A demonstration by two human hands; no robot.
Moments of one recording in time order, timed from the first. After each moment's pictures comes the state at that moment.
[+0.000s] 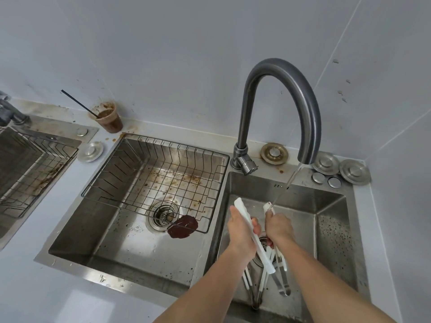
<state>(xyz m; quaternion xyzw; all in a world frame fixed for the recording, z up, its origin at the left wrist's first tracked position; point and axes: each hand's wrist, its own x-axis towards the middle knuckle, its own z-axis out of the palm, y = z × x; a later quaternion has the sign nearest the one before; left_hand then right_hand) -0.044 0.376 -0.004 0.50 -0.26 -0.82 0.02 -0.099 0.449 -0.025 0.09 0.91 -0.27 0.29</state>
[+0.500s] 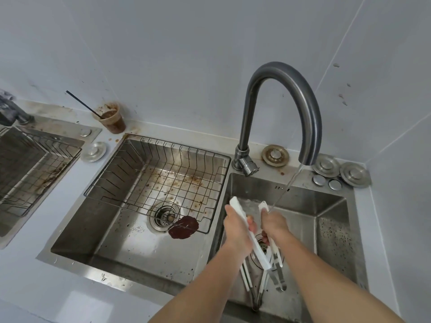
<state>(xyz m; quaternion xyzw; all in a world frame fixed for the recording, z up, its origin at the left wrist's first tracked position) -0.044 0.363 0.001 0.51 -0.24 -0.82 0.01 -0.105 0.434 -0.022 0.12 0.87 -0.33 0.34</state>
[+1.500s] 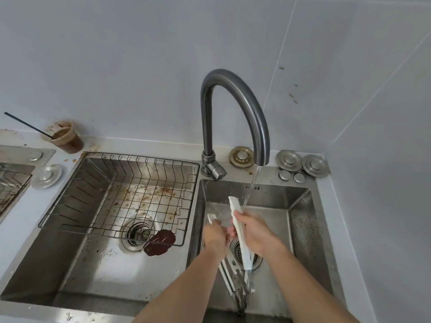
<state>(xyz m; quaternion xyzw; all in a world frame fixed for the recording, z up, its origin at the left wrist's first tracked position) -0.056 0.370 -0.047 0.57 -0.47 -0.68 -0.05 -0.095 0.460 0.001 0.16 0.56 -0.69 0.43</state>
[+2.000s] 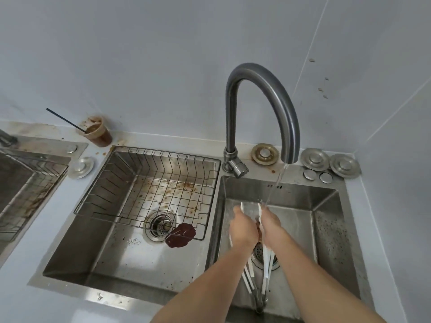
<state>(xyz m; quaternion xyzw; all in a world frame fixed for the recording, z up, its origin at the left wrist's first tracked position) -0.055 0.381 -0.007 0.44 -0.72 -0.53 -0.09 -0.105 0.433 -0.022 0.34 0.66 -0.56 0.37</state>
